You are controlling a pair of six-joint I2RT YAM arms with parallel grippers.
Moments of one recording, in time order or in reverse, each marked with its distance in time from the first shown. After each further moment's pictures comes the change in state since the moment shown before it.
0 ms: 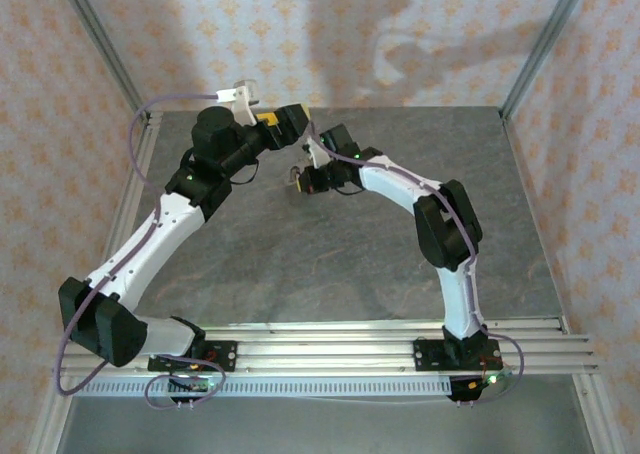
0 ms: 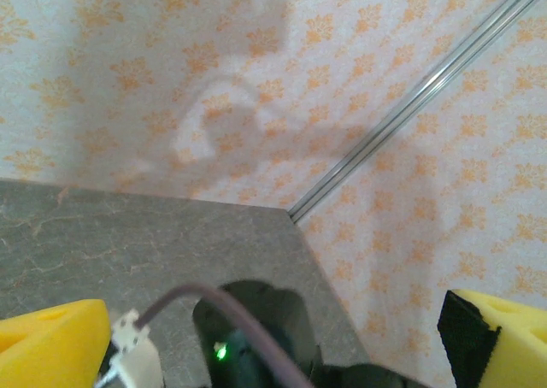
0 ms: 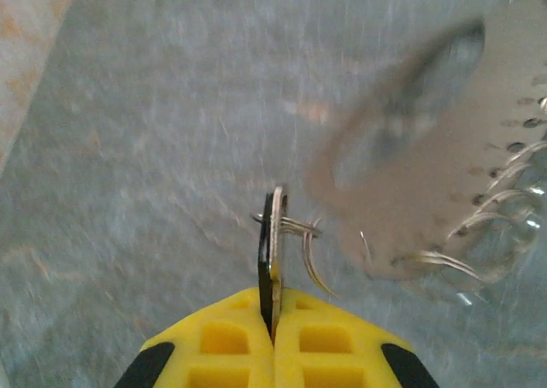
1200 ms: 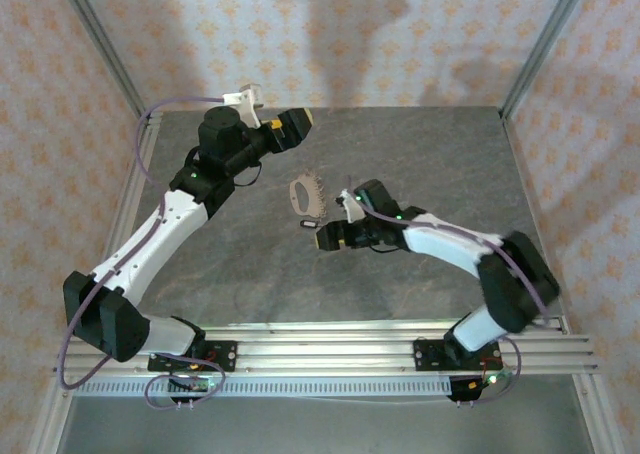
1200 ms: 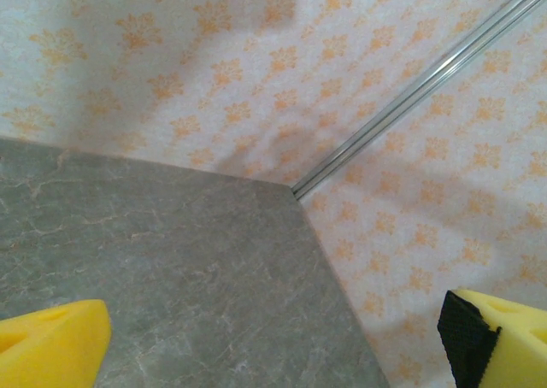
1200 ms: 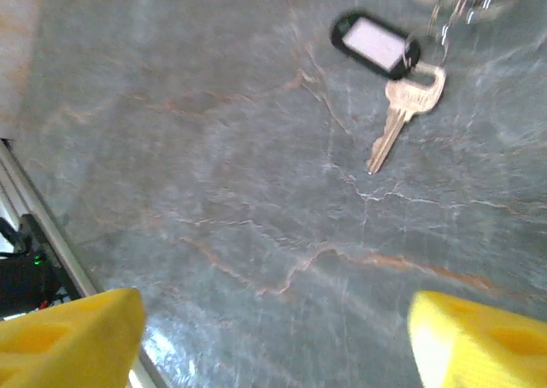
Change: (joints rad) left arm 0.000 0.030 0.008 -0.052 0.025 -0.032; right arm 0.053 -0.616 -0.748 0.167 0.003 0.160
